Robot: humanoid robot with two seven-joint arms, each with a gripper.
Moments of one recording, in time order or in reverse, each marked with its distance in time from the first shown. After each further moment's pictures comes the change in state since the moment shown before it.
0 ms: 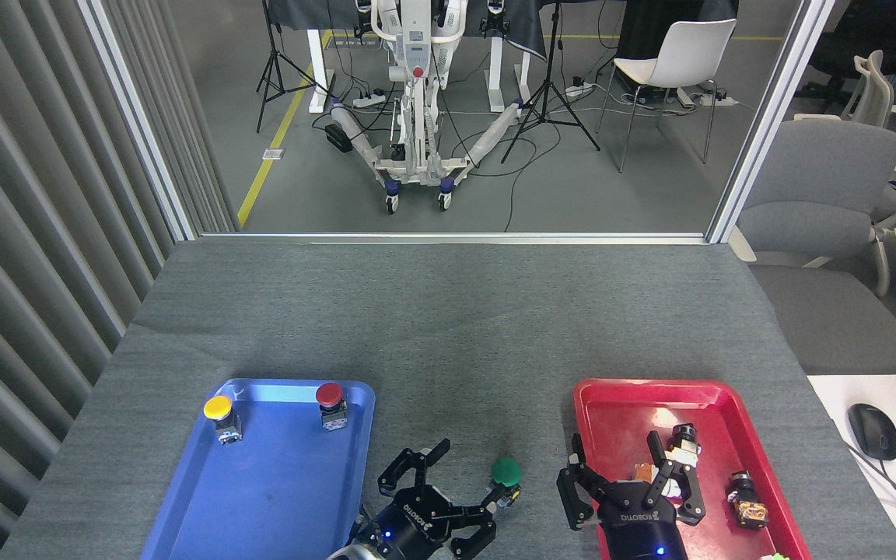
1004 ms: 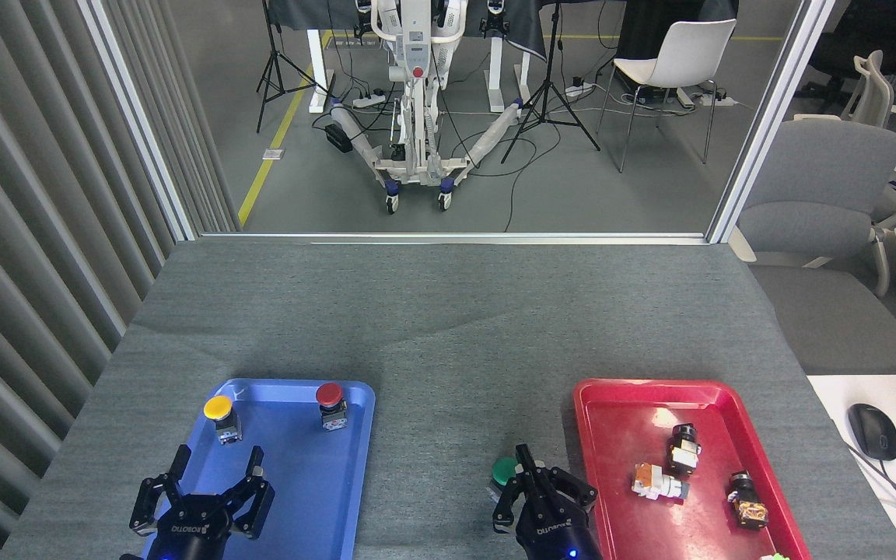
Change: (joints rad) left arm 0.257 0.081 0.600 -0.267 0.041 0.115 -0.032; right arm -0.055 0.040 0.171 0.157 0.096 0.008 0.075
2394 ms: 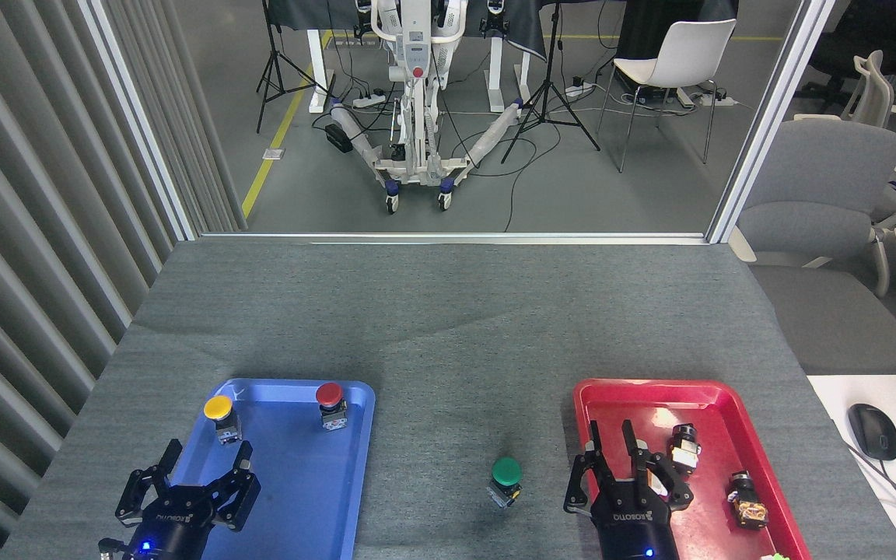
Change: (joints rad) left arm 0.003 0.027 0.059 -0.037 0.029 -0.080 -0.162; right arm 0.053 -0.064 -0.116 -0.135 -0.045 0.114 -0.114
